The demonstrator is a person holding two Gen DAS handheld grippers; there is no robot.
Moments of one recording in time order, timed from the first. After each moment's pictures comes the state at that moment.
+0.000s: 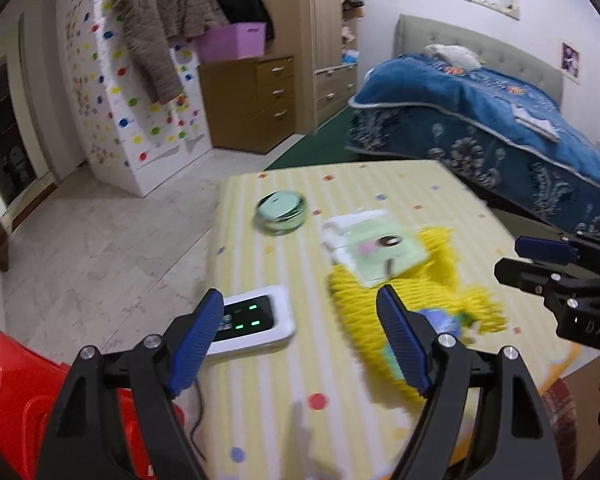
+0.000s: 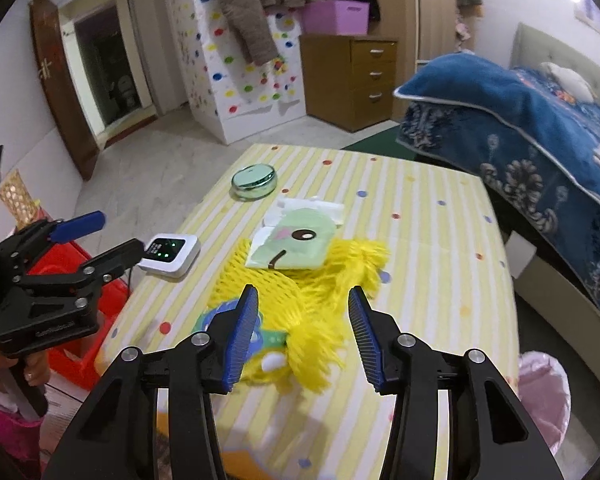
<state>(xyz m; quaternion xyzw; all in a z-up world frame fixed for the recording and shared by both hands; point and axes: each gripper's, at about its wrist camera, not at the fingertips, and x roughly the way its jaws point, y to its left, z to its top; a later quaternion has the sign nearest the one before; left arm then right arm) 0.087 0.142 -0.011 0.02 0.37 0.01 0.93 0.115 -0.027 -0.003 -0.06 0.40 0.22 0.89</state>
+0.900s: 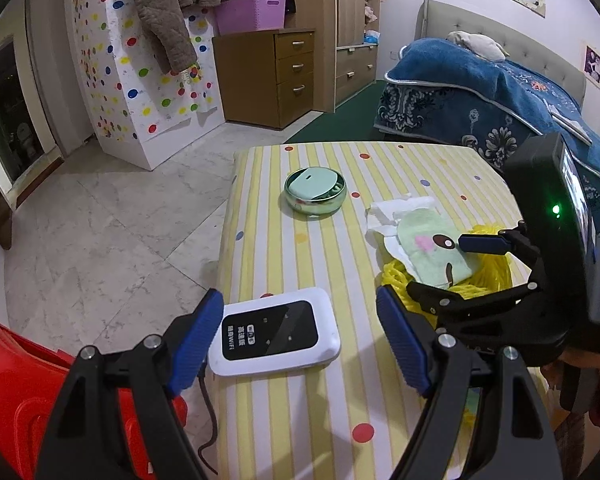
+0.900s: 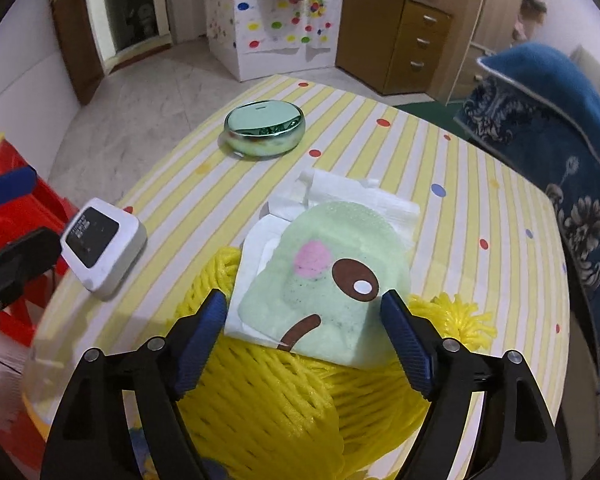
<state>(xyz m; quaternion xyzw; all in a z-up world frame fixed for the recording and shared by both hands) 0.124 0.170 -0.037 0.00 0.41 0.03 0.91 0.204 0.053 -0.082 -0.17 0.45 0.24 0.84</state>
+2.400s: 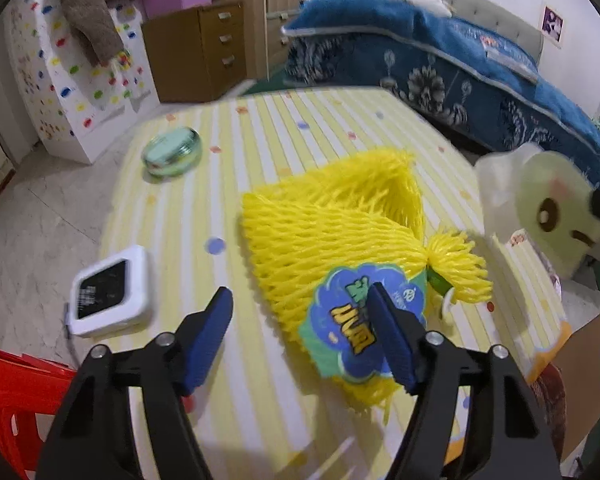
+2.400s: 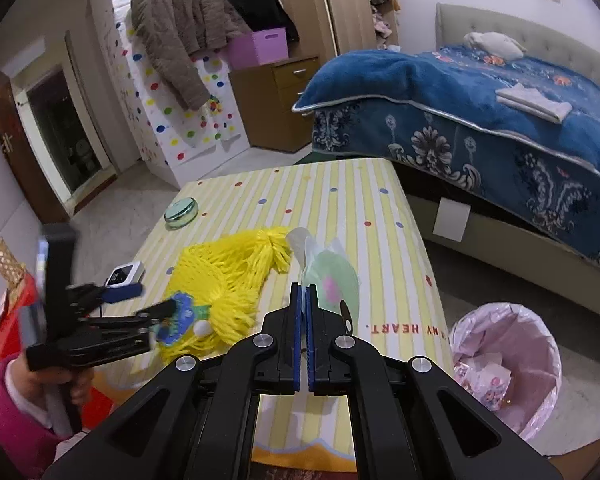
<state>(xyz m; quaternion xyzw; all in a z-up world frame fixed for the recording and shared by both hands) 0.126 0.058 -0.072 0.02 0.47 -0.06 0.88 0.077 -0.161 0.006 0.04 0.37 0.14 0.92</state>
